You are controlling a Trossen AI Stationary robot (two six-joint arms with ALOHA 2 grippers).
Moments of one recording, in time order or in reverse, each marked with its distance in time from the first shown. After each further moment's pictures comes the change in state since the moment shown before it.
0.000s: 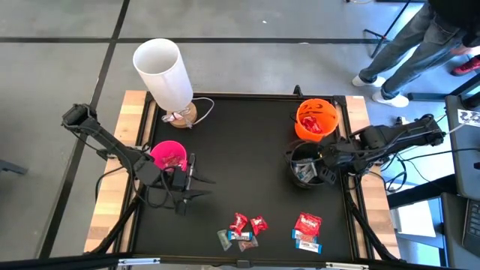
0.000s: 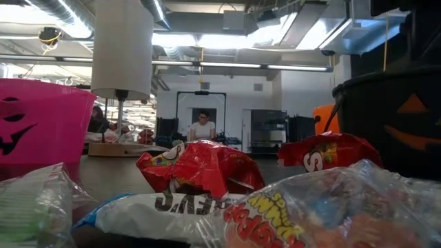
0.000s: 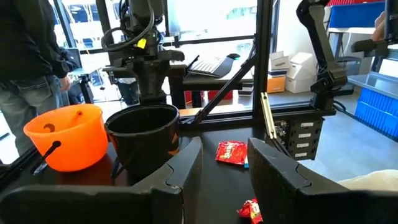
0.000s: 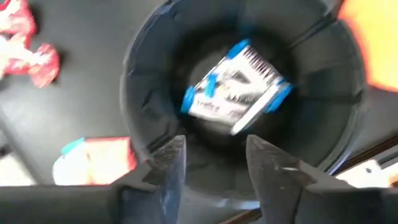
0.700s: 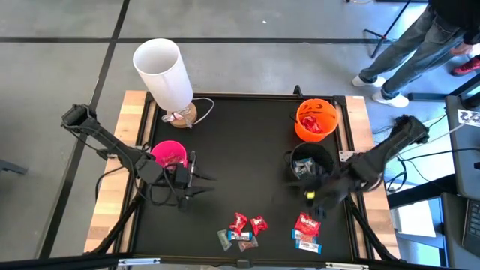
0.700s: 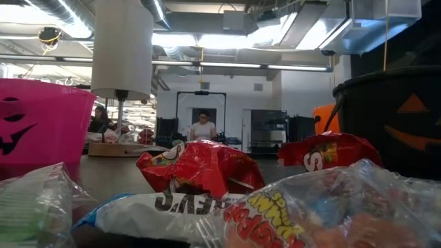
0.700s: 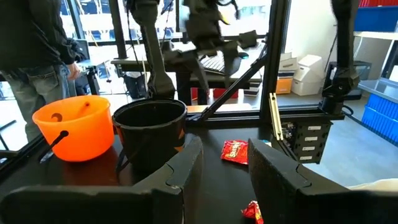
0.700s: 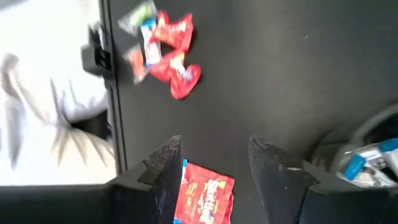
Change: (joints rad) left arm 0.024 0.001 0.000 -0.010 -0.009 -0.047; right arm 0.340 0.295 0.181 0.361 0.095 -0.042
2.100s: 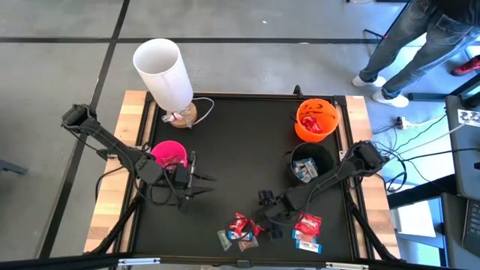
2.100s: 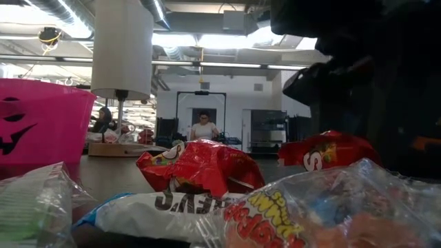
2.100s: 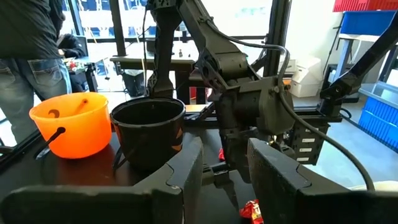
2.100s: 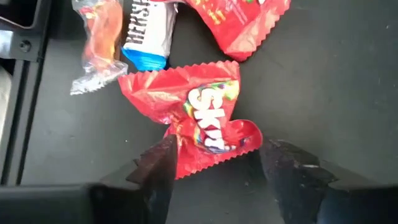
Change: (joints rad) left arm 0.000 0.000 0.000 -0.002 0.001 -0.025; right arm -0.123 0.647 0.008 0.544 -0.192 -0.493
